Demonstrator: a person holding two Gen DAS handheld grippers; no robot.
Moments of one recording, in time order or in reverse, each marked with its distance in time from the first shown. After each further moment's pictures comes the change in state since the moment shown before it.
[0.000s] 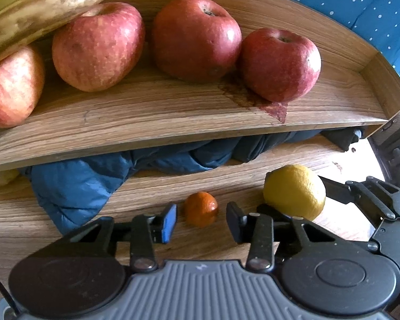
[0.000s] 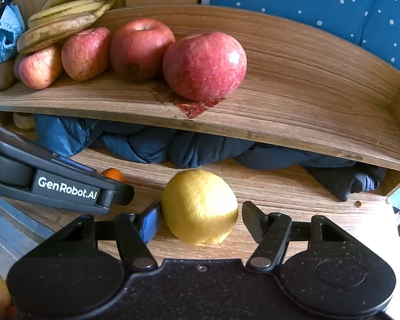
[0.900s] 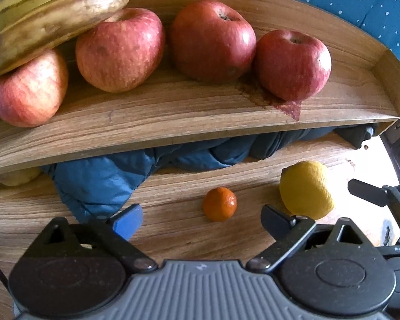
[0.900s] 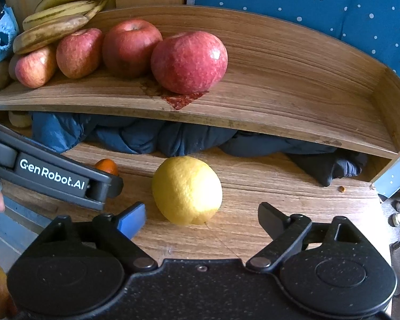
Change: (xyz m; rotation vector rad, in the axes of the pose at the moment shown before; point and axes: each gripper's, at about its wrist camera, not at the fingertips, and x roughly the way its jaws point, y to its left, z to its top) left arm -0.019 0.011 0.001 0.004 0.009 0.069; right arm -0.018 -0.007 -0.007 0.022 0.022 -0.042
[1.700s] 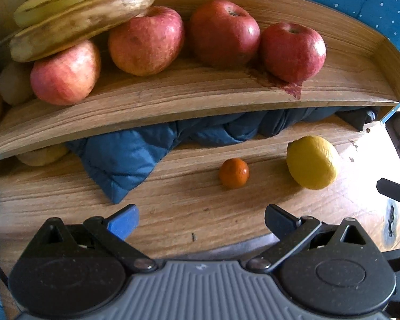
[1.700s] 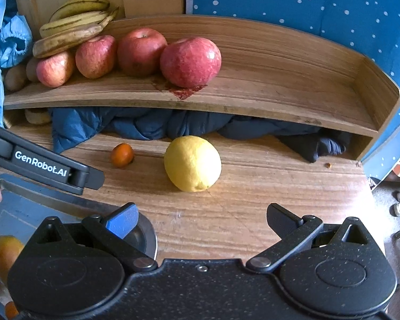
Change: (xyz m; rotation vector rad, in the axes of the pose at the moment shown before) left arm -0.030 -0.002 -0.024 0.021 0.028 0.054; right arm -0.044 0.001 -0.022 0.032 -0.003 0.011
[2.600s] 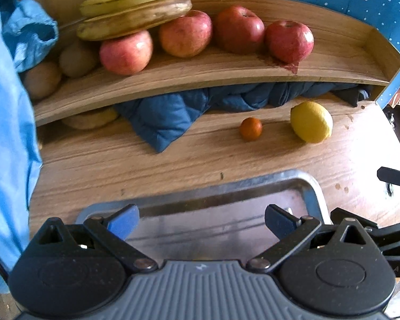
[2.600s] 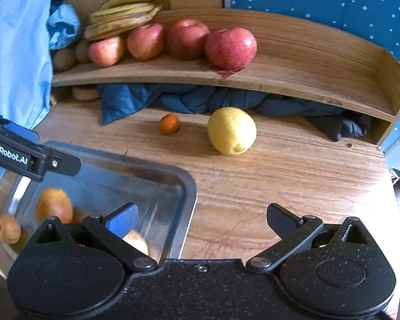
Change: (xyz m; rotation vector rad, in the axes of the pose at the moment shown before) left arm -0.059 0.015 -0.055 0.002 -0.006 0.073; right arm -0.039 0.006 -0.029 -0.039 0.024 0.152
